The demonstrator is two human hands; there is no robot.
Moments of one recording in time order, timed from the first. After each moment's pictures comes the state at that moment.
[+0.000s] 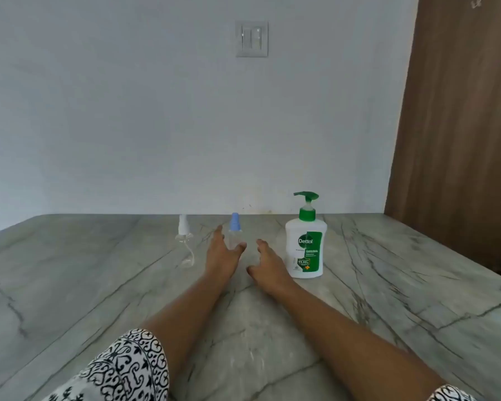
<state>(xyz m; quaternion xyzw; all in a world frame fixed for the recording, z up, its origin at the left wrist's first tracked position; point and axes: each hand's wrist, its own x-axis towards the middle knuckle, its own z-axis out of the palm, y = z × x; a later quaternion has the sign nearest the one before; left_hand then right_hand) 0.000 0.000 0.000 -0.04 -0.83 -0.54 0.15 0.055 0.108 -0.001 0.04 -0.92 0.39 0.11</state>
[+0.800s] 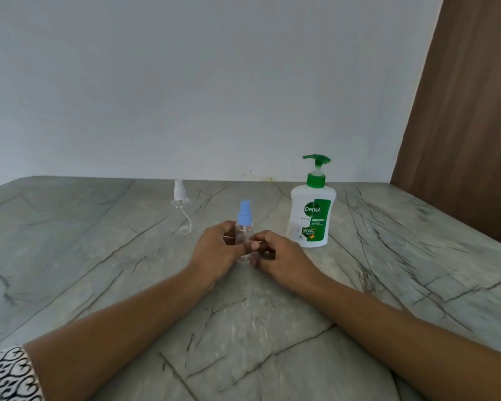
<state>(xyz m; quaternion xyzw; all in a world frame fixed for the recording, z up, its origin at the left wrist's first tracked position) 0.053 -0.025 -0.003 -0.14 -0.79 -0.59 0.05 0.084 0.124 -0.006 0.11 -0.89 0.43 0.08</state>
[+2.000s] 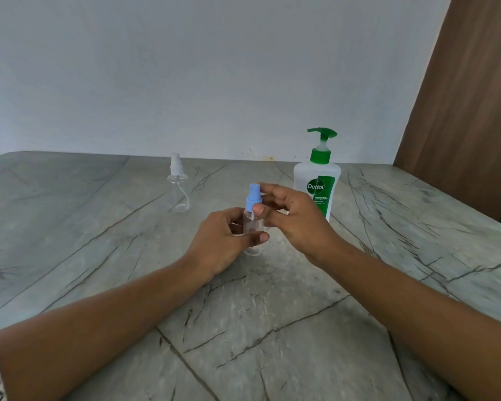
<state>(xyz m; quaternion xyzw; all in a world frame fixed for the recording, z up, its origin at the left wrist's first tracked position) 0.086 -0.023 -0.002 -0.19 -0.82 -0.54 0.04 0.100 0.128 0.019 0.13 -0.81 0.56 0.13</state>
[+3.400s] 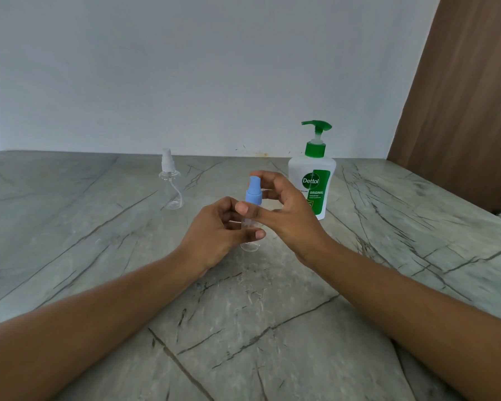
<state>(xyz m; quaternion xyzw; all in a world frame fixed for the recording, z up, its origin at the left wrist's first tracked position) 0.085 -0.023 0.000 -0.21 -0.75 -0.63 0.00 0.102 0.121 0.013 0.13 -0.78 0.59 0.17</state>
